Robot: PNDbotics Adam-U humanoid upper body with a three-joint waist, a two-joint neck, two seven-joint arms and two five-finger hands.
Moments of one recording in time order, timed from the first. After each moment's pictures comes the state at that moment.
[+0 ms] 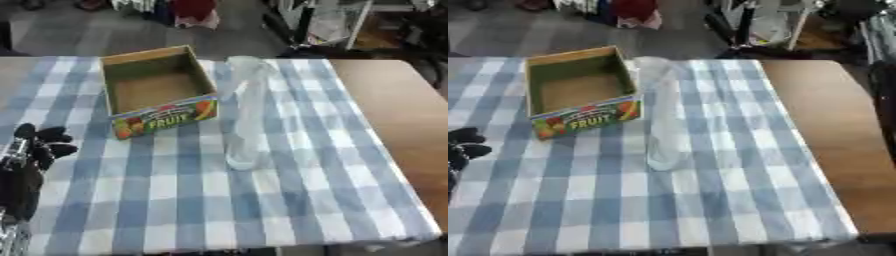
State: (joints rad) left arm -0.05 0.18 0.12 -1.70 0.06 -0.03 -0.19; right arm -0.90 -0.56 0.08 -1.23 -0.21 -0.52 0.67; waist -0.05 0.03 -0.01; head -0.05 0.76
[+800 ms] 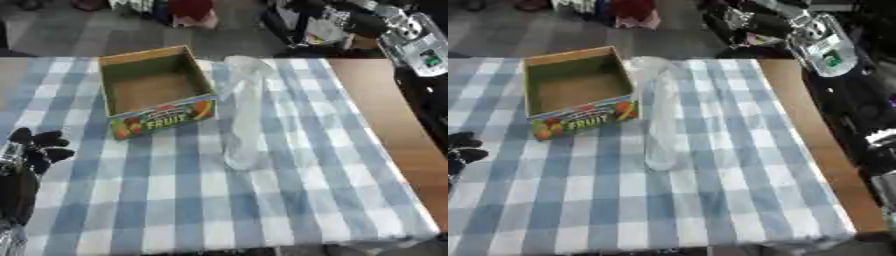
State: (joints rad) left arm -0.05 0.18 0.11 -1.70 0.06 -0.03 -0.20; right arm -0.98 -0.45 0.19 -0.97 0.00 -0.53 0.65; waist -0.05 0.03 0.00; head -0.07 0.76
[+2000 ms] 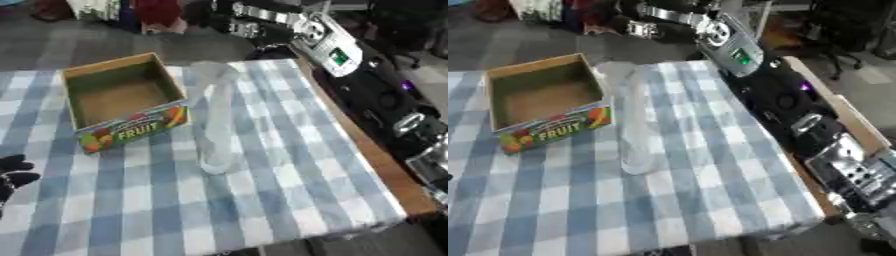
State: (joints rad) left arm -0.04 0.19 0.11 -1.69 0.05 -0.03 -0.21; right arm -1.03 -0.39 0.42 -1.10 -0.08 -0.53 0.66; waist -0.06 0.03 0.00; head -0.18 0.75
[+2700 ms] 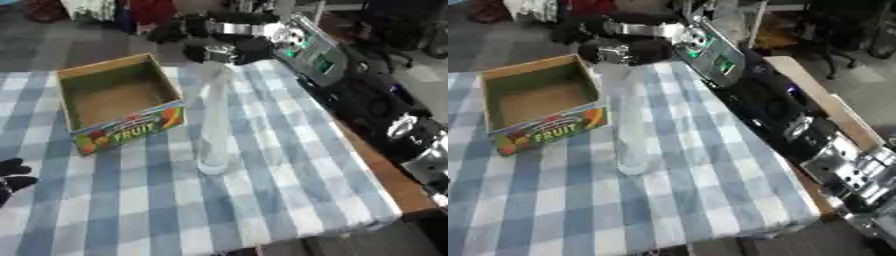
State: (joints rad) left arm -0.03 0.19 0.11 -1.69 0.04 -0.03 -0.21; right arm -1.01 -0.42 0.51 -1.22 0.01 -0.55 0.63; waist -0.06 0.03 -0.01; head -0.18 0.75
